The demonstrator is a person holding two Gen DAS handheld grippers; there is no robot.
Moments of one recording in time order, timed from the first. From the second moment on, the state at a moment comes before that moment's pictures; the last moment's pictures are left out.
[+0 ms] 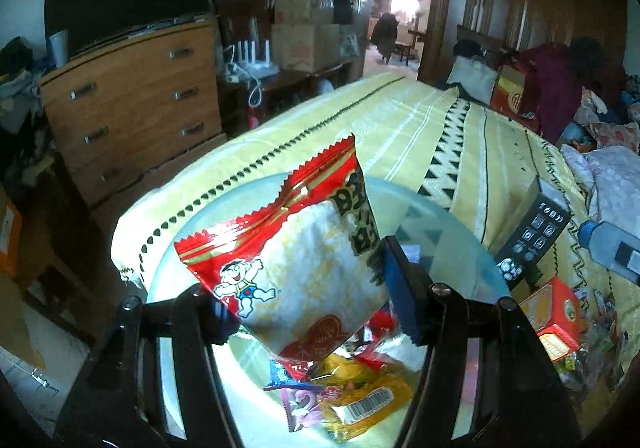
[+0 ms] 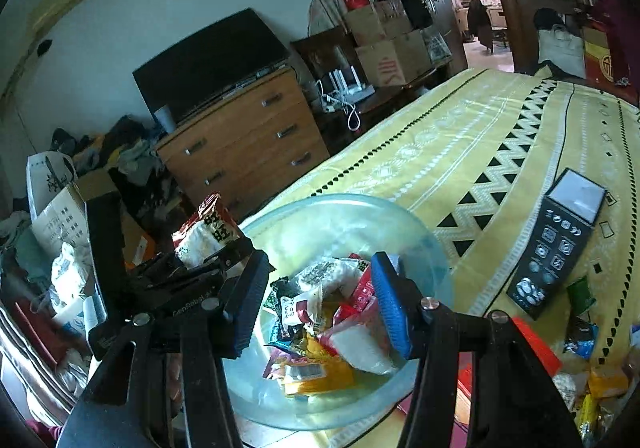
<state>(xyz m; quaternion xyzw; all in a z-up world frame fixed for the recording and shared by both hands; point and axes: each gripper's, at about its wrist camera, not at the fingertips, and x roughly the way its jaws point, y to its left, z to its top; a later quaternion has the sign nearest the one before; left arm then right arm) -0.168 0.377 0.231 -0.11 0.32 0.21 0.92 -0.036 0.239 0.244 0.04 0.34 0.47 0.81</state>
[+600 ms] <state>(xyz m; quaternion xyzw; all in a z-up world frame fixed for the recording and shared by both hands) -0.165 0.398 0.223 -0.12 0.34 0.23 0.91 -0.051 0.232 0.238 0.03 0.34 0.47 0.81</state>
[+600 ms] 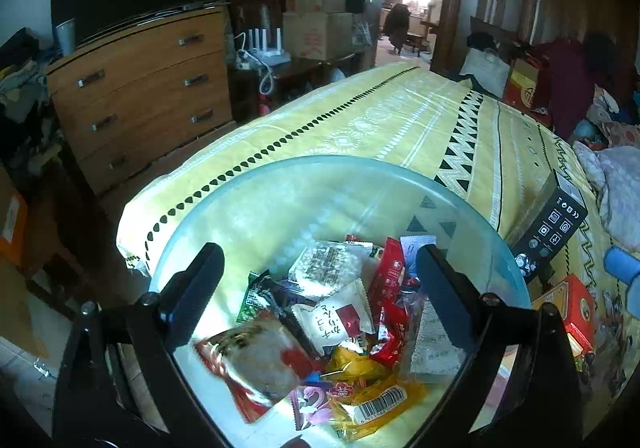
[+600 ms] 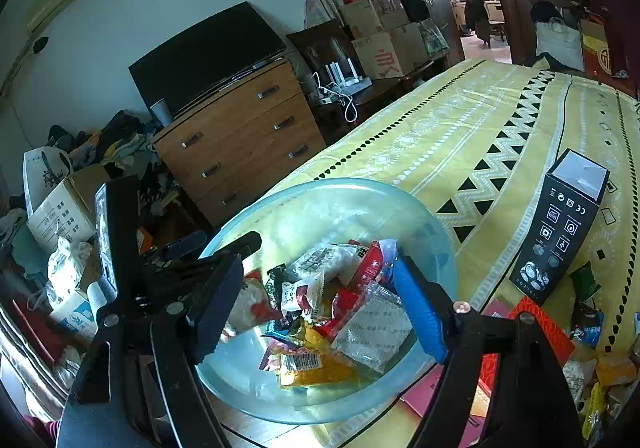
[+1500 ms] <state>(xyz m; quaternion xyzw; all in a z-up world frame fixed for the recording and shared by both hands) -0.182 0.069 0.173 0.03 0.40 -0.16 0.90 -0.094 -0.134 0.034 0.00 0.46 0.12 0.88</state>
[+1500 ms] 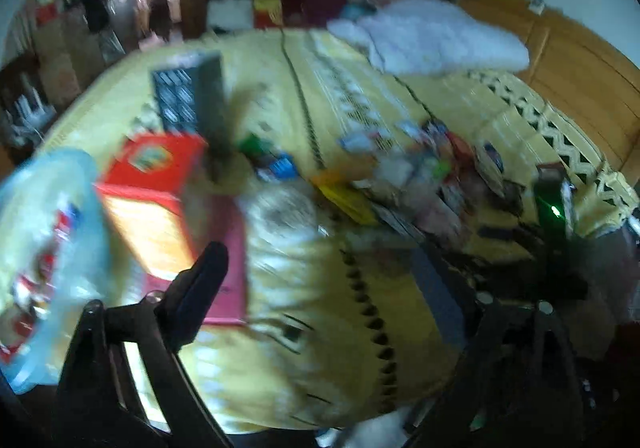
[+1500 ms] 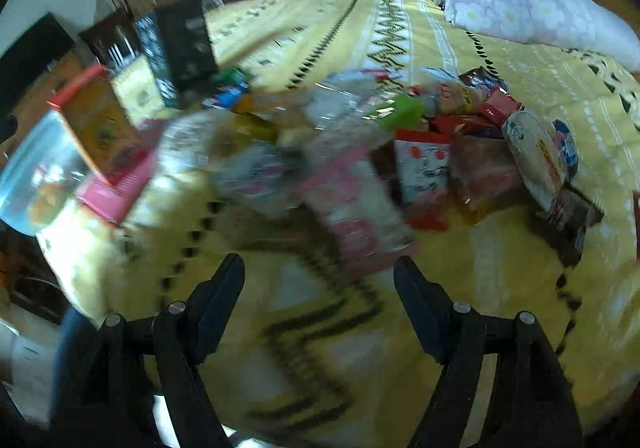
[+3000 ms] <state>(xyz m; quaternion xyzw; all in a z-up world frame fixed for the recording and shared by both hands) -0.094 -0.095 0.102 0.08 0.42 -0.29 0.86 -0.108 -0.245 0.039 0.20 0.42 0.13 0.88</state>
